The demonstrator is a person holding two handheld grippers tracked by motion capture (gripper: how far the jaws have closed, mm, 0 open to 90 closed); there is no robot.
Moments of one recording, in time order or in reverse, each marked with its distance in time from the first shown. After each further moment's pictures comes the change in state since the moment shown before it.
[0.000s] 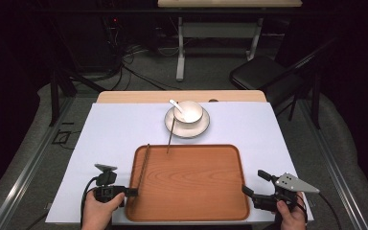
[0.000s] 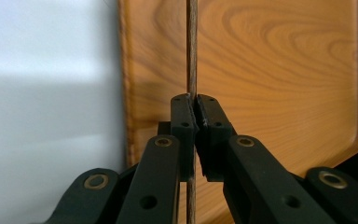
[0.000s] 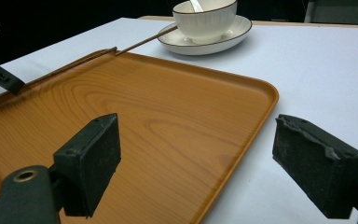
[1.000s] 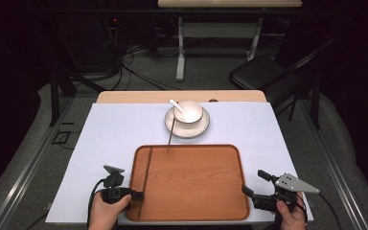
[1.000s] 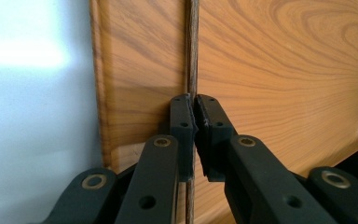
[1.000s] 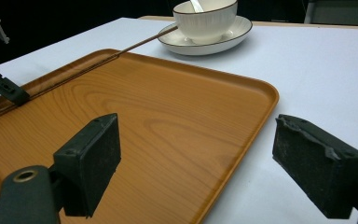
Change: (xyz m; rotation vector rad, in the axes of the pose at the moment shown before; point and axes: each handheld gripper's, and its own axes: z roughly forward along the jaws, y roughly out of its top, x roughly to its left) left arm -0.005 -0.002 0.018 0.069 0.003 -0.025; right arm 0.001 0.000 0.000 -0.001 0.000 -0.001
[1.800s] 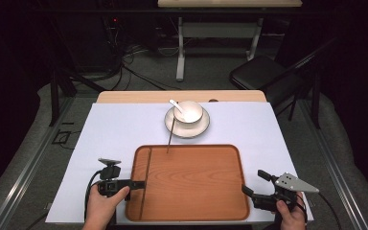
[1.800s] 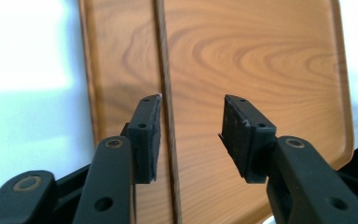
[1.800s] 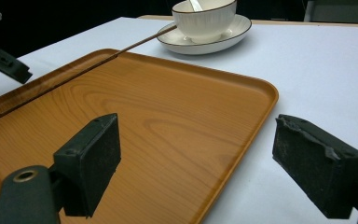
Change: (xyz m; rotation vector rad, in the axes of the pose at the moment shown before) left arm -0.013 0.015 -0.021 -0.133 -0.015 0.085; right arm -0.001 0.000 0.001 0.003 -0.004 0.001
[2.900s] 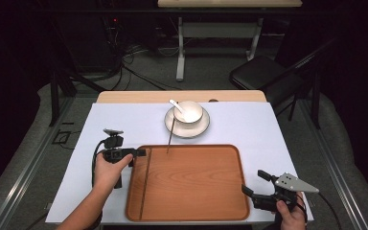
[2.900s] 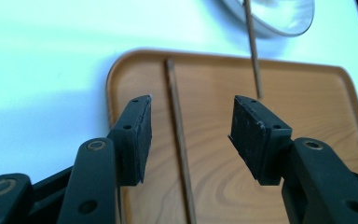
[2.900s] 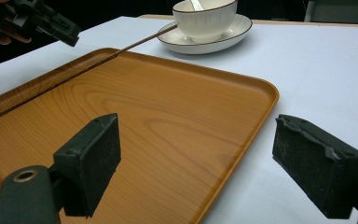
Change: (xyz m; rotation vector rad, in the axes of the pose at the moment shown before) left arm 0.006 0.087 0.019 -0.137 0.054 0.072; right arm 0.000 0.000 0.000 0.002 0.002 -0.001
